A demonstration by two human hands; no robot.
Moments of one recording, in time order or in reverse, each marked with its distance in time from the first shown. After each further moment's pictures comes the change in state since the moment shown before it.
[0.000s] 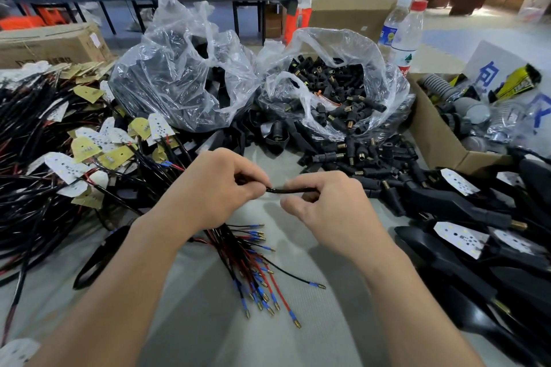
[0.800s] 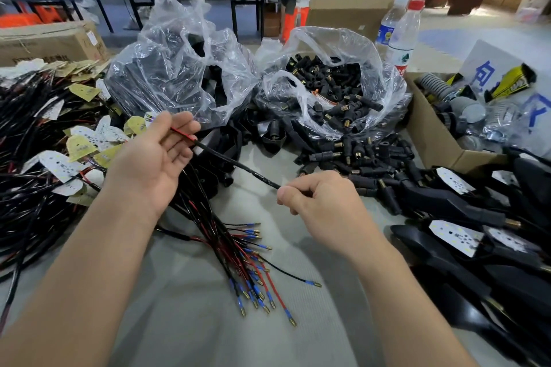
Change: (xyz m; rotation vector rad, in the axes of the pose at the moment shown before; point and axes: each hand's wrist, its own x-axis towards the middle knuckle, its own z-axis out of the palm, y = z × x) left_hand 0.011 -0.032 -0.031 -1.240 0.472 -0.405; right_hand -0.001 -0.003 0.002 0.042 -0.052 -0.013
